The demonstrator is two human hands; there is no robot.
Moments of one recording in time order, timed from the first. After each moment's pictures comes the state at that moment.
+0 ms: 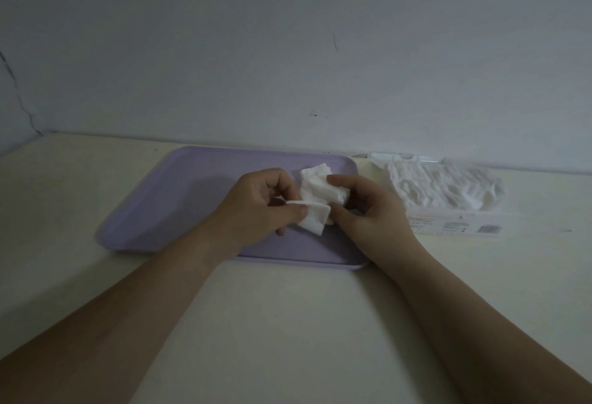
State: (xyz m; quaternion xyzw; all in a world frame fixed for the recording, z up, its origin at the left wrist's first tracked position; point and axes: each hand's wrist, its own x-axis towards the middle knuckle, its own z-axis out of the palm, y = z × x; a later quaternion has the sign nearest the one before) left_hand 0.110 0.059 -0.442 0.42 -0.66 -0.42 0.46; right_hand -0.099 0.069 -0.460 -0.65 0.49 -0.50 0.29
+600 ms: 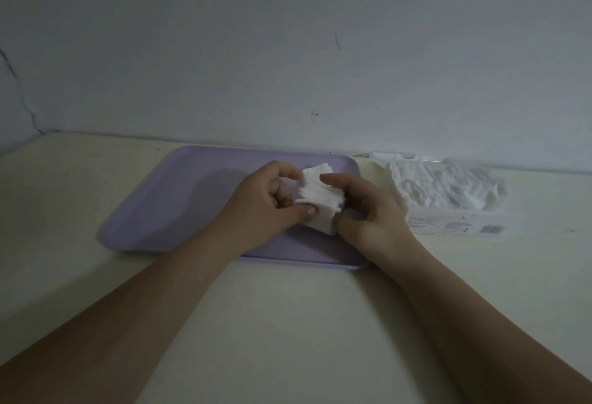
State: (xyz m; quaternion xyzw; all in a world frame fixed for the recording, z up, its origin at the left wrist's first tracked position) left_hand 0.106 0.051 -0.452 0.47 -0.67 -0.35 0.45; right_hand -0.092 0.083 -0.447 -0.67 0.45 -0.49 0.33
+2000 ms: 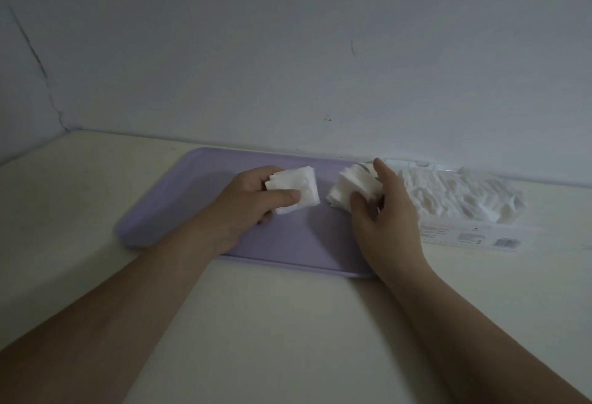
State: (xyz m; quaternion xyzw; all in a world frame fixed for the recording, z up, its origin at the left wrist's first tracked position) left_hand 0.131 0.046 -0.440 0.45 -0.58 -0.49 0.47; right_hand -0.089 0.073 -0.458 -0.62 0.59 -0.50 0.16
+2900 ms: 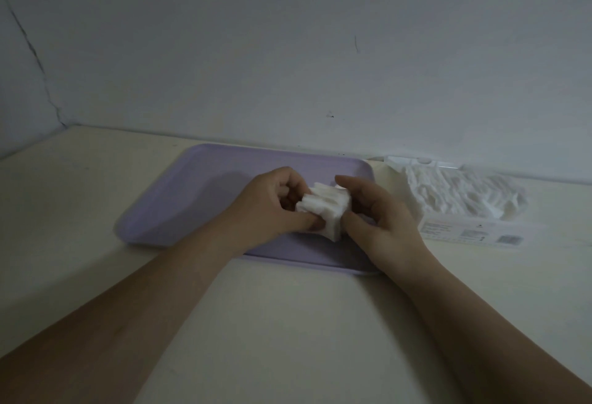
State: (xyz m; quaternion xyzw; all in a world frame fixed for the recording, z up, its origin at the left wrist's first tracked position) left_hand 0.119 0.058 -0.443 0.46 -0.69 -0.38 0.42; right_hand -0.092 0.082 -0.453 -0.69 0.46 -0.46 0.30
